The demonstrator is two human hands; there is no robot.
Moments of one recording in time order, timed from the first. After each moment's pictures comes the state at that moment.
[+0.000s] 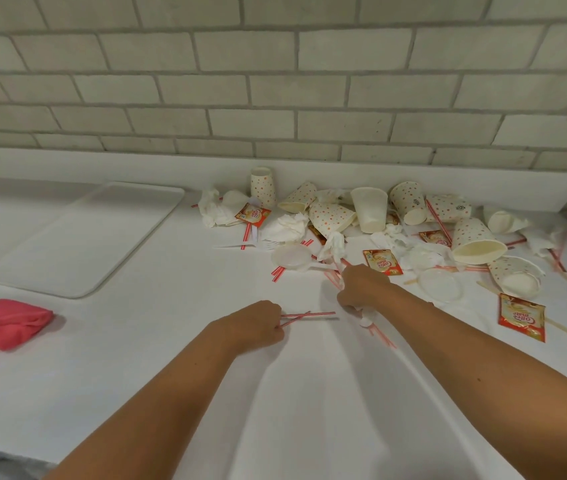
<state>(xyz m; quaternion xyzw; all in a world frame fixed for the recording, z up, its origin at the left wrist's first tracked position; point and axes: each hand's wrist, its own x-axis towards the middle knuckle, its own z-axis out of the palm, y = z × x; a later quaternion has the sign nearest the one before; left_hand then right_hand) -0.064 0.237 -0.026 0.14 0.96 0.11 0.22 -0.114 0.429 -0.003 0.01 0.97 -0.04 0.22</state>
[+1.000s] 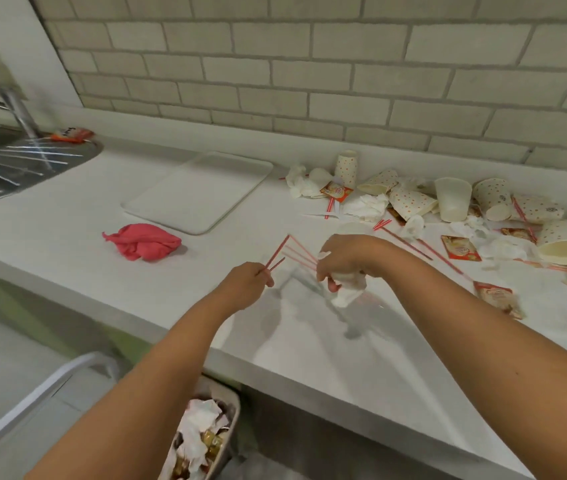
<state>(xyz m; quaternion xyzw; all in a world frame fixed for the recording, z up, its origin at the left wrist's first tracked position) 0.041 0.113 0.006 -0.13 0.89 0.42 0.09 -0.020 0.283 0.063 -0.15 0.93 -0.20 0.28</state>
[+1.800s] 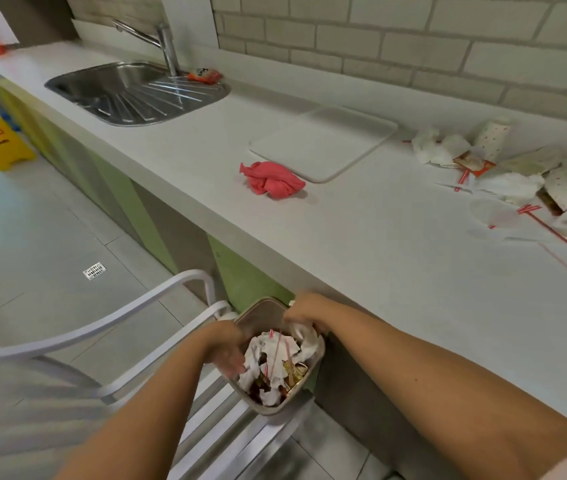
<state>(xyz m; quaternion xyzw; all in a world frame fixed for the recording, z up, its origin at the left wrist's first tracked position) 0.230 -0.017 -0.094 -0.40 0.69 0.51 0.32 0.115 0.098 -0.073 -0.24 0.86 -0.12 0.43</state>
